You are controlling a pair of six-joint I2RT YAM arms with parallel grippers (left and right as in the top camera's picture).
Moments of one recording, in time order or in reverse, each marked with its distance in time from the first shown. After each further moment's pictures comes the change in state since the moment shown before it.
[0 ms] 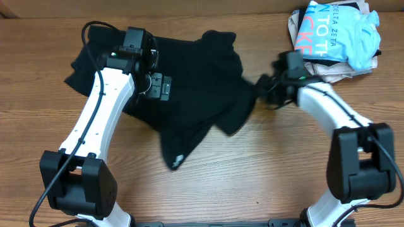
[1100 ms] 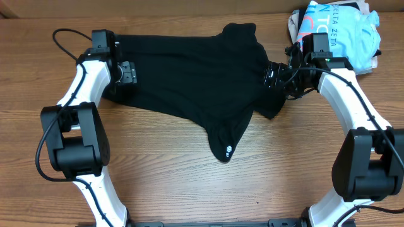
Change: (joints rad) left arm 0.265 0.337 0.002 0.459 -0.021 -0.011; right arm -0.087 0.000 0.188 -0.283 -0.067 -0.280
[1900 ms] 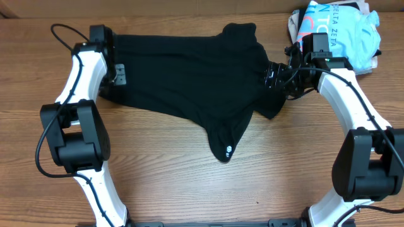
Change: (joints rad) left arm 0.007 0.049 0.187 -0.338 -0.140 0.030; right arm 0.001 0.000 0.000 -0.001 0.000 -0.002
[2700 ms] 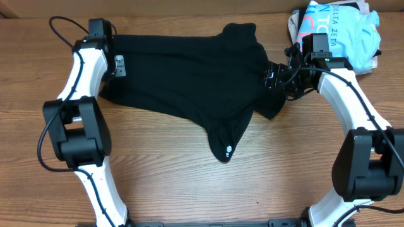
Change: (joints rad) left arm 0.000 0.062 0.040 0.131 0.004 -0.001; right arm 0.000 0.000 0.000 -0.010 0.000 0.000
